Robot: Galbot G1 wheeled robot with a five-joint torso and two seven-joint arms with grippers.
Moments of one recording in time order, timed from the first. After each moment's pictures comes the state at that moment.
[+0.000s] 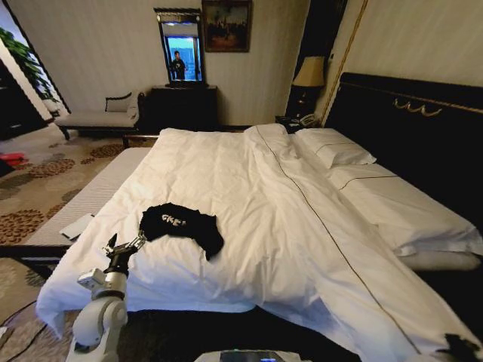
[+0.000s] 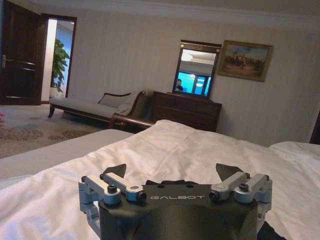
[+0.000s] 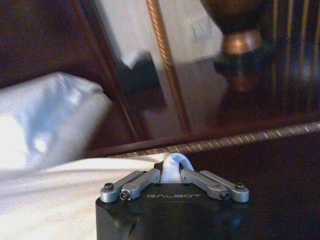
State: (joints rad) left arm 1.53 -1.39 -0.85 -2.12 -0.50 0.15 -0.10; right arm -1.81 1.55 1.12 2.09 0.96 0.05 0.89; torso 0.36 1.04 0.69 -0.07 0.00
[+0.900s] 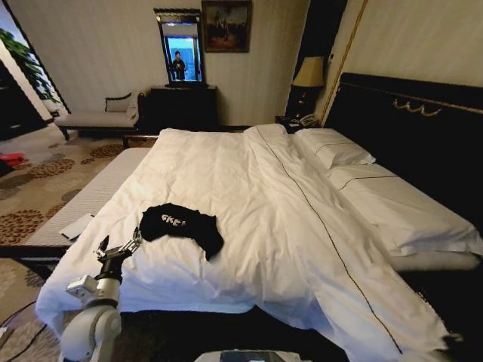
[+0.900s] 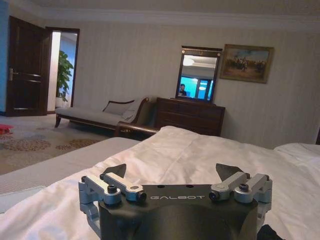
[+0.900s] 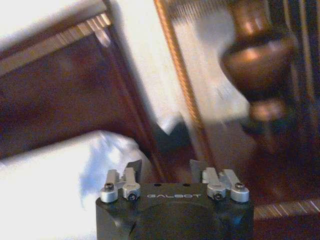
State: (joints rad) left arm 1.62 -1.42 -0.89 -2.23 -0.47 0.16 -0.10; right arm -1.82 1.52 1.18 2.38 0.87 0.00 0.97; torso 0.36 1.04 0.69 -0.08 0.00
